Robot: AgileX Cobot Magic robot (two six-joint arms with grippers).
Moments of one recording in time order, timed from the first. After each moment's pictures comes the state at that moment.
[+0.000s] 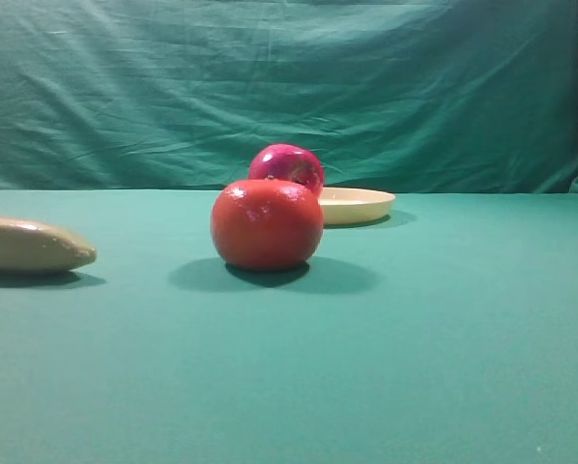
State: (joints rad) left arm 0.02 -0.02 0.02 -0.34 0.34 0.16; right arm 0.04 -0.01 0.02 -0.12 0.38 0.11
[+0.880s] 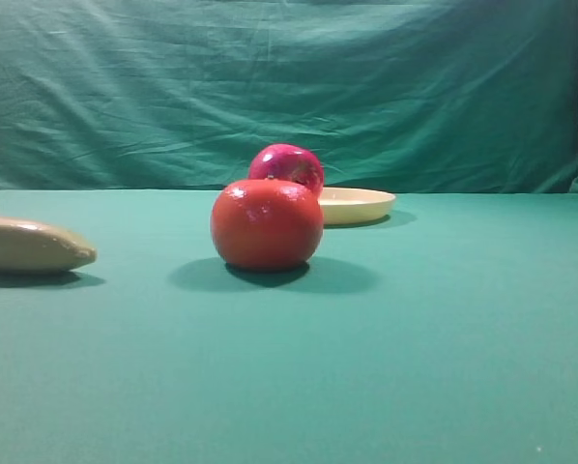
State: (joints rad) left arm 0.02 -0.02 0.02 -0.34 0.34 0.16; right arm 0.04 -0.01 0.02 -0.12 0.38 0.11
